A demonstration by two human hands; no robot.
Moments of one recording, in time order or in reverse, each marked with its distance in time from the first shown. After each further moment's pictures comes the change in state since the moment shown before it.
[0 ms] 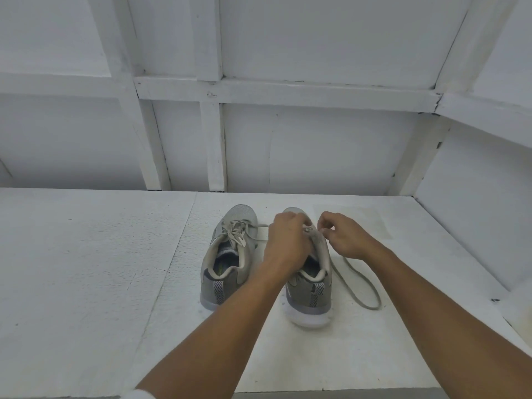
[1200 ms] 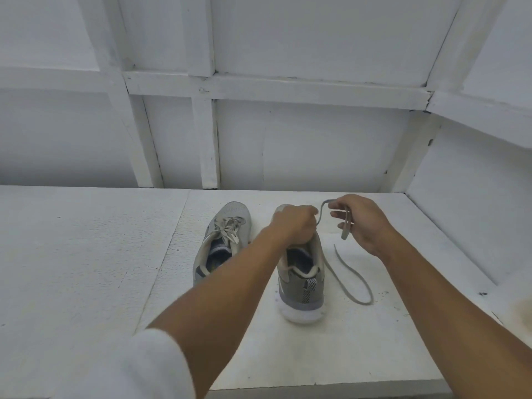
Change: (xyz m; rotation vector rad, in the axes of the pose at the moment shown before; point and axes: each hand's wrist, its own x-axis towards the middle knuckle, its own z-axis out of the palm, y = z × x) left_hand 0.043 0.022 -0.004 0.256 -0.426 0.007; right_hand -0.008 -0.003 -0.031 0.900 0.230 0.275
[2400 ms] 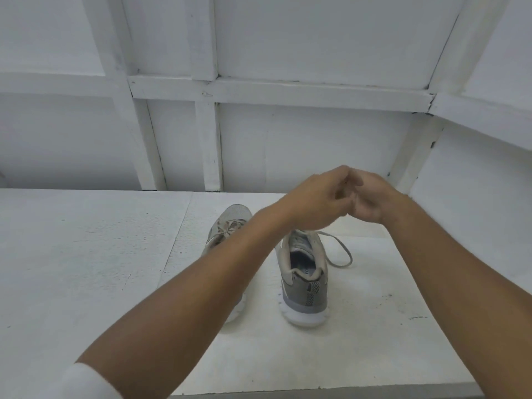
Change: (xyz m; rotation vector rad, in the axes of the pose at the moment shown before) left_hand -0.054 0.045 -0.077 -0.445 0.057 0.359; right_hand 0.014 -0.056 0.001 0.188 -0.372 0.106
